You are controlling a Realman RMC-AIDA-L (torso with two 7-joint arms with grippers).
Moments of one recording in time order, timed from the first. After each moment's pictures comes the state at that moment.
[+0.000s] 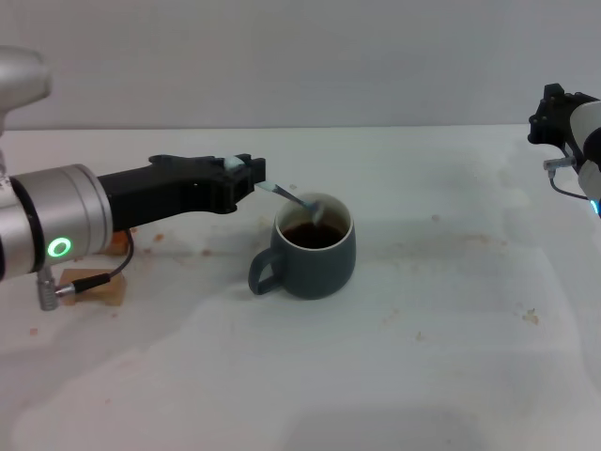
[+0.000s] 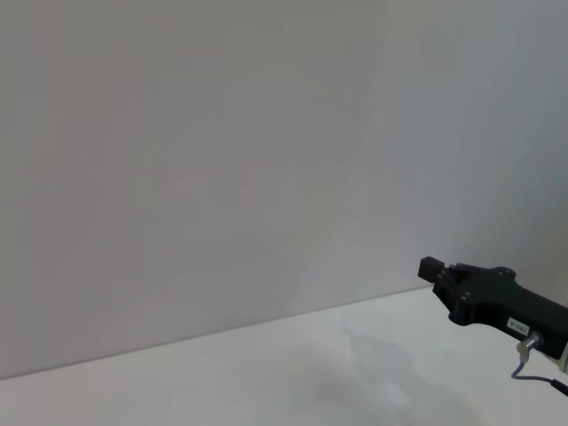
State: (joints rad) left arm -0.07 -2.06 -1.58 -1.63 1.90 -0.90 0.72; right arm 0.74 2.06 1.04 0.17 -2.18 -0.69 -0.16
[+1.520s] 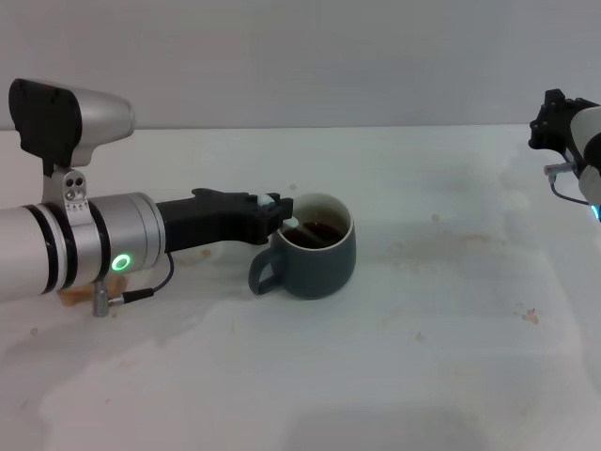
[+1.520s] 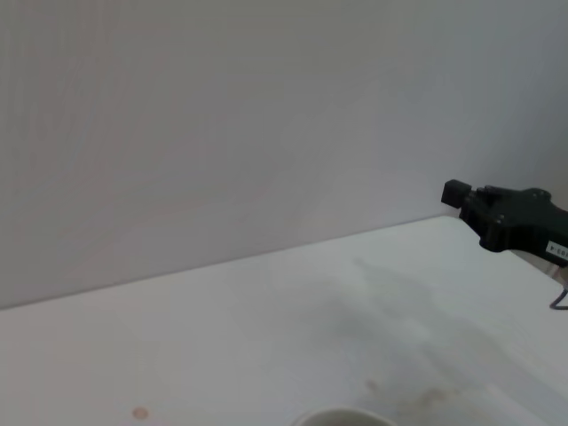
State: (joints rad) left arm -0.22 -2.06 -1.54 -1.33 1.87 -0.82 0.84; right arm 0.73 2.06 1.04 0.17 -2.18 -0.69 -0.16
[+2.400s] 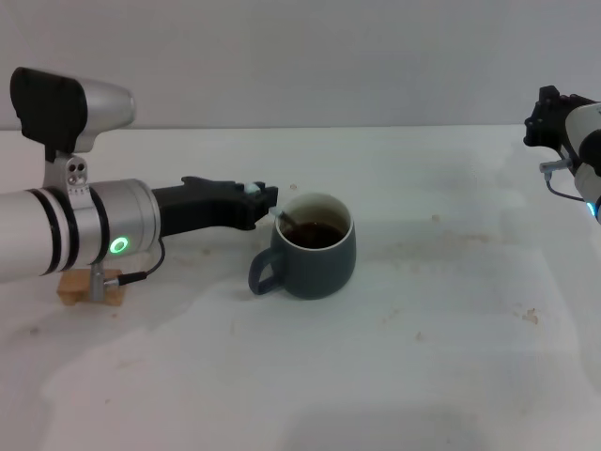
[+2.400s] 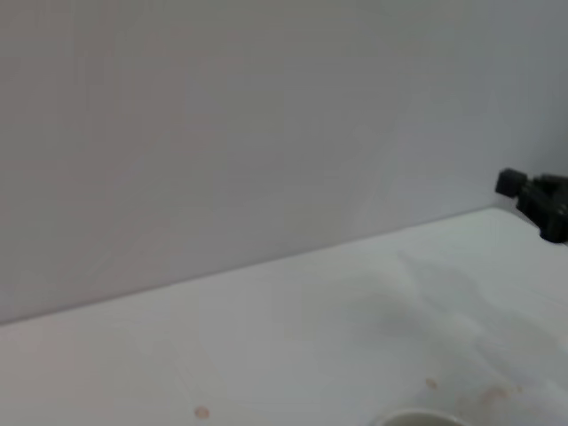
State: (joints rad) left arm -0.30 -2.05 -1.59 -1.22 1.88 -0.79 0.88; right arm 0.74 2.06 1.04 0.17 -2.20 -0.69 -0.16
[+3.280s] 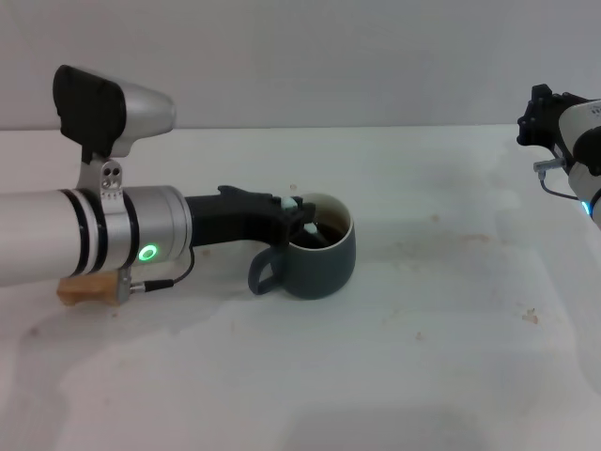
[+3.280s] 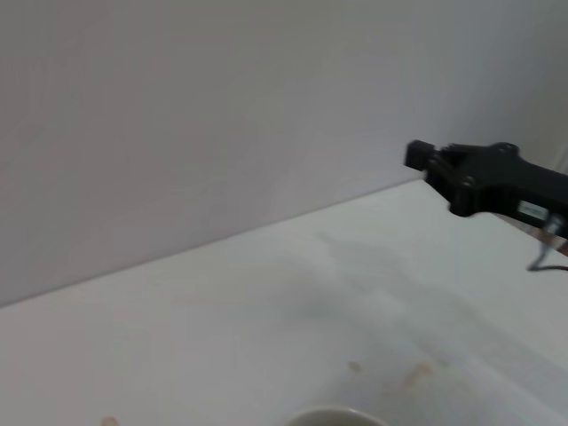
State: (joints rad) left arm -0.34 -2.06 -1.54 -1.23 1.89 -0.82 0.88; right arm 0.74 2.06 1.04 0.18 -2.21 -0.68 -0.16
